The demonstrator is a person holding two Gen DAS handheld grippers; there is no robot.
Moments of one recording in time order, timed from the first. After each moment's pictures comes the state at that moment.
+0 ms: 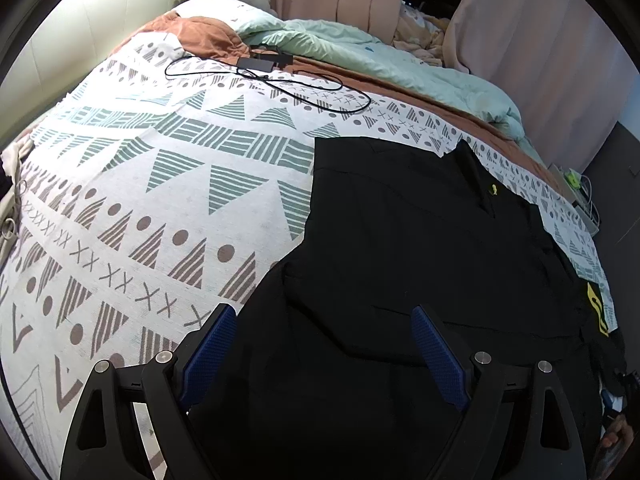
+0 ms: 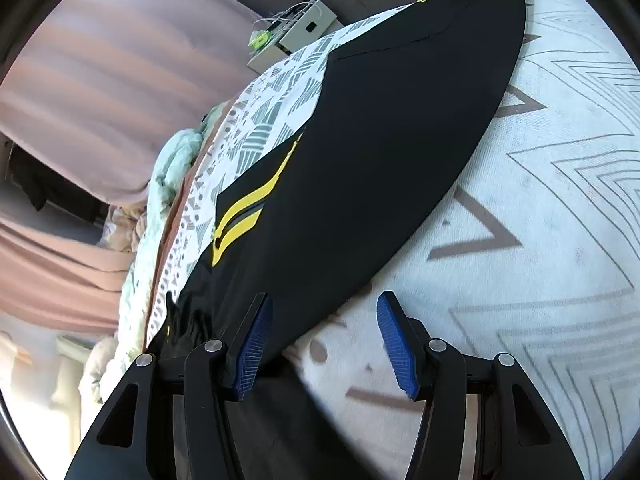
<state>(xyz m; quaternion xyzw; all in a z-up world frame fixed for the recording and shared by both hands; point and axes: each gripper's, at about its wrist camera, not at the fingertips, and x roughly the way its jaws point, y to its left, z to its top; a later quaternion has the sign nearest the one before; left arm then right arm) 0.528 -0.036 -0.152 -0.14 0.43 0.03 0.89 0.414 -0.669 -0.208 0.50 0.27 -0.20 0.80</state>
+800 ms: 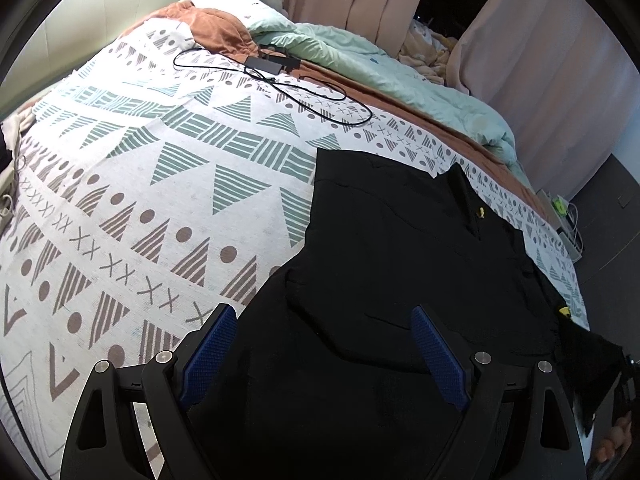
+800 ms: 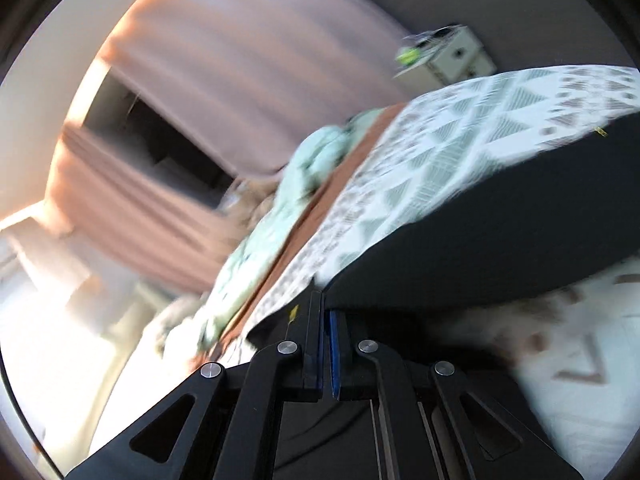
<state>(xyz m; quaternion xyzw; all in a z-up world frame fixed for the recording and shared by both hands) 0.520 -0.019 -0.139 -0.20 0.41 0.01 0.89 0.447 -0.559 -0.107 0.41 0.19 0.02 0.89</state>
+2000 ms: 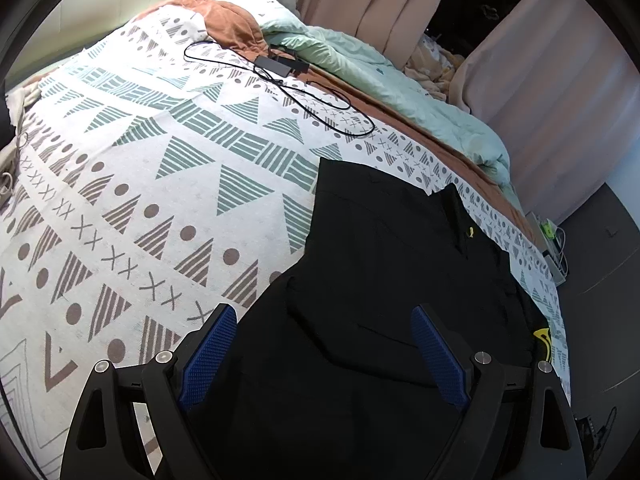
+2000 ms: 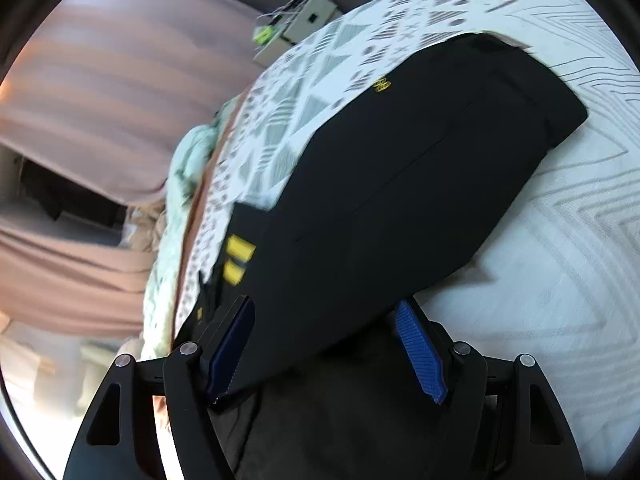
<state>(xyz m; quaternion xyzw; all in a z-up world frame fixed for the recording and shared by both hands) 0.517 -0.005 -0.133 -0.25 0.40 0.01 0.88 0.386 -0.623 -0.200 0.55 0.27 -0.18 0.77</state>
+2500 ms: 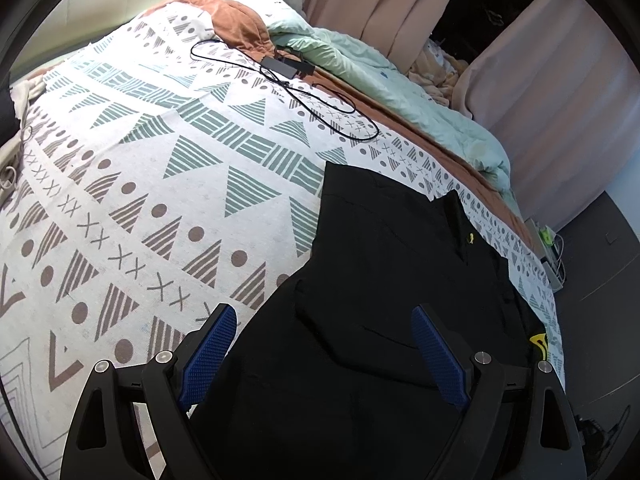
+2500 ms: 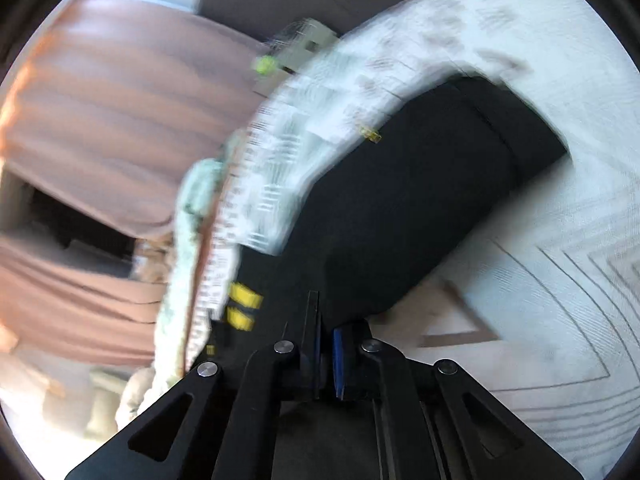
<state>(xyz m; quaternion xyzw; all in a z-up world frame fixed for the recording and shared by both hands) 0.512 0.005 -0.132 -0.27 0.40 0.01 0.88 0.392 -0.619 -0.162 0.52 0.19 -0.17 0.82</state>
